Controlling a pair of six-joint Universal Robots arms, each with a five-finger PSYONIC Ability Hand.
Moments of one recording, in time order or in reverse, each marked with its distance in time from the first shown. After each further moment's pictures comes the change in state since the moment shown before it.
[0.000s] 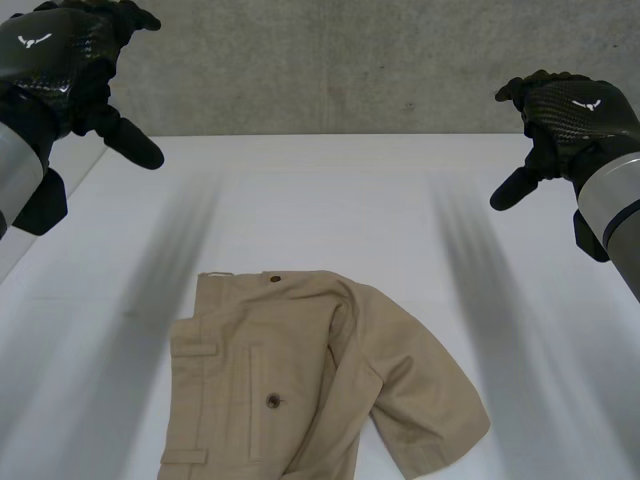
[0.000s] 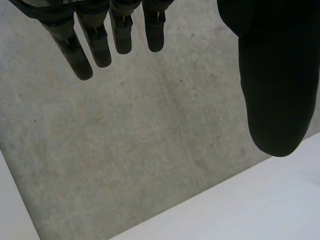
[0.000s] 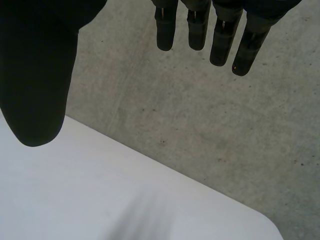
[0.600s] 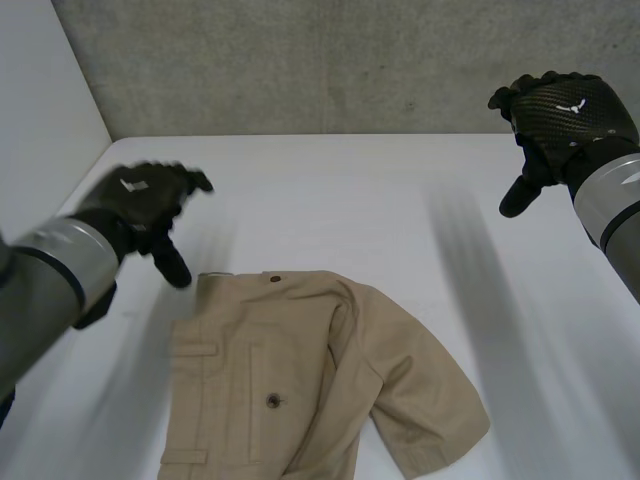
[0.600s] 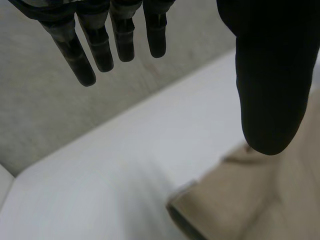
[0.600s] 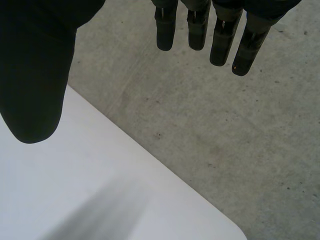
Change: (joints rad) left arm -0.044 -0.189 -0.094 -0.138 0.003 0.175; right arm -0.001 -0.002 0.006 0.000 -0.039 -0.235; left_hand 0.066 0.083 0.055 0.075 0.072; right_hand 0.000 0.000 0.000 0.000 0.000
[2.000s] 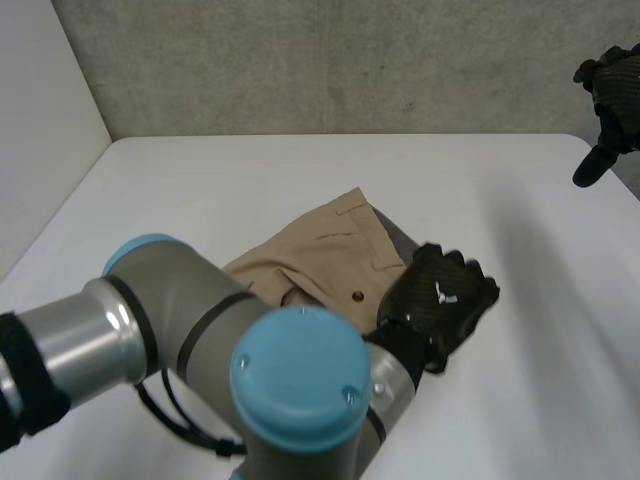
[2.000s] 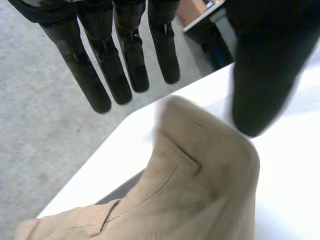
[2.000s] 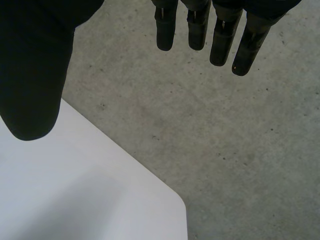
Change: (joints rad) left arm -0.621 -0.519 0.264 0.477 -0.015 0.156; right arm -0.178 0.056 -0.084 -0.015 0.004 -0.067; left_hand 0.509 0.537 0.566 0.552 0.555; right_hand 0.000 0.000 0.000 0.000 0.000
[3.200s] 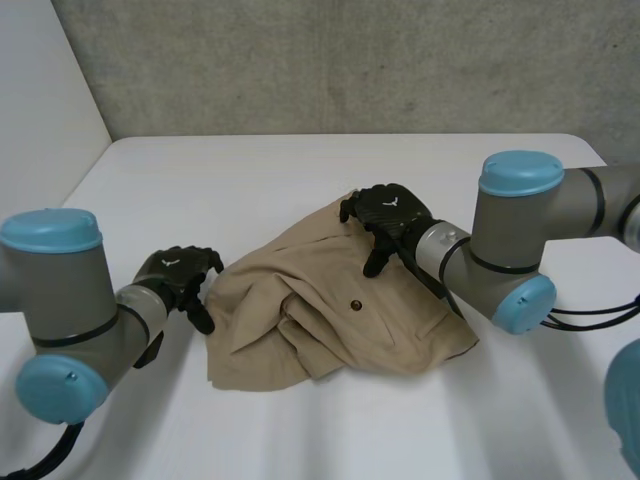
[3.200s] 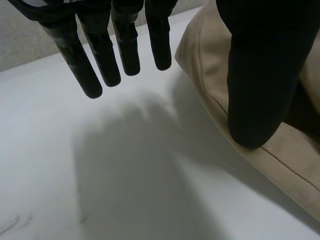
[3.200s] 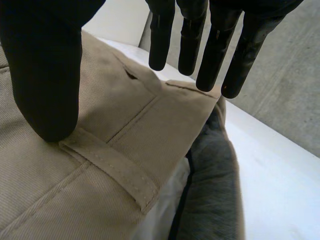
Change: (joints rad) left arm 0.710 0.116 -0.352 -0.143 0.068 -0.276; right arm 0.304 0.720 -0.433 -0.011 -0.372 0.154; left_hand -0.379 -0.391 -0.417 -0.409 -0.406; right_hand 0.210 0.264 0.278 0.252 0.222
